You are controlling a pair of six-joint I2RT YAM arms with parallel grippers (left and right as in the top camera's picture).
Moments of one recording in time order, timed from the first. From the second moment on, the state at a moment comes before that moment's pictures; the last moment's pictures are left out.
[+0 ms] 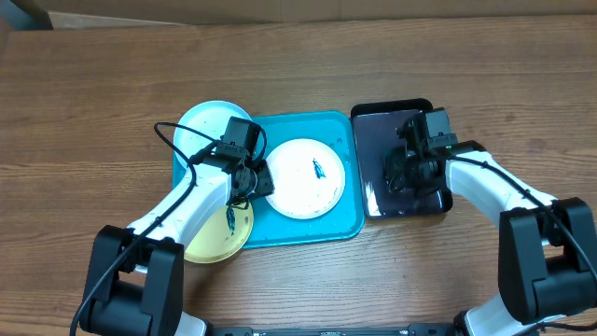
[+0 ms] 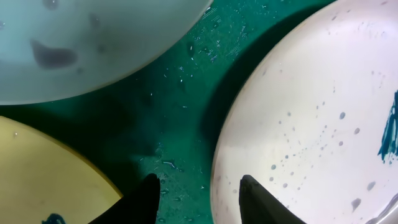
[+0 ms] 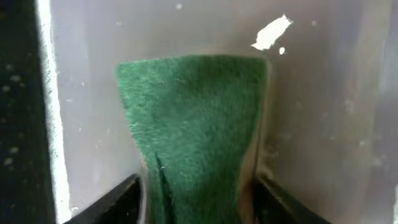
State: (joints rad) left arm -0.29 1.67 0.96 -0.59 0.07 -0.57; right arm 0.19 1.75 0.96 -0.47 -0.14 0.15
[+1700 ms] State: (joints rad) left arm -0.29 1.67 0.96 -0.59 0.07 -0.57; right arm 0.19 1.81 1.02 -0.37 -0.10 0.15
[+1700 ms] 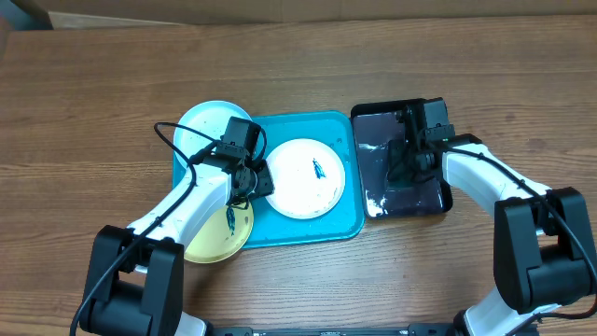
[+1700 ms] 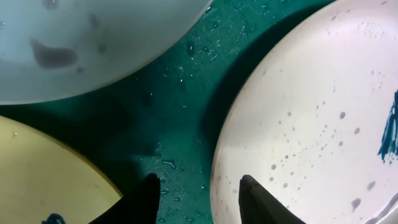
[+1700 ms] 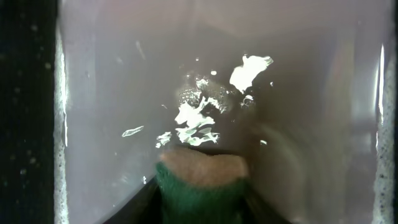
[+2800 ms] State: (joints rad) left arm -0.29 1.67 0.96 -0.60 0.07 -0.57; right arm 0.20 1.70 1.12 -0.64 -0.06 0.25
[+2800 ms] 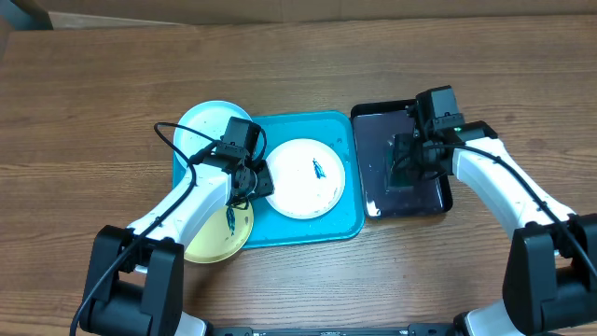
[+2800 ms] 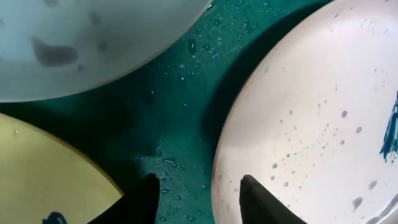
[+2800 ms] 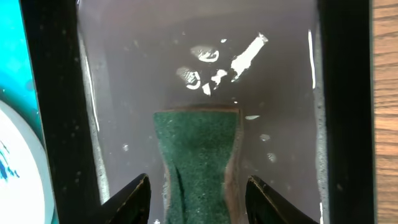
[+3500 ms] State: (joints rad) left arm -0.29 1.67 0.96 -0.60 0.07 -0.57; right arm 0.30 1.71 1.06 -0.59 0.07 0.28
